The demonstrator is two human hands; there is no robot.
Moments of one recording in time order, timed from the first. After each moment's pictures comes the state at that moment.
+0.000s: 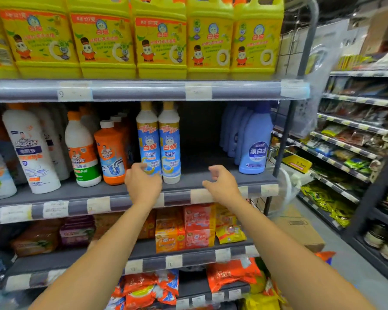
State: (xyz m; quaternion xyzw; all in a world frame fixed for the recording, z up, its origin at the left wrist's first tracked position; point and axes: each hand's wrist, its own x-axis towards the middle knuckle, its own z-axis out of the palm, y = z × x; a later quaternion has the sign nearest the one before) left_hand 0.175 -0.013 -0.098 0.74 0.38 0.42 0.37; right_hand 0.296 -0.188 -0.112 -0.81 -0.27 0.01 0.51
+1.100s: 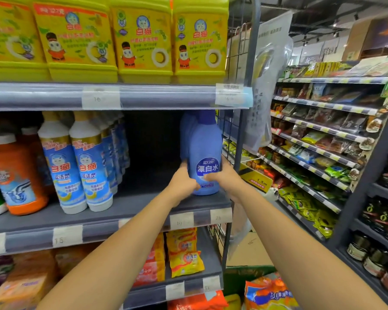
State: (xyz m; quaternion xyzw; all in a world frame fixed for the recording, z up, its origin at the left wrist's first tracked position) left_hand 0.389 -0.164 -0.079 0.81 0.13 0.18 0.55; right_hand 0.479 -0.287 -0.081 -0.72 -0.25 0.12 0.63
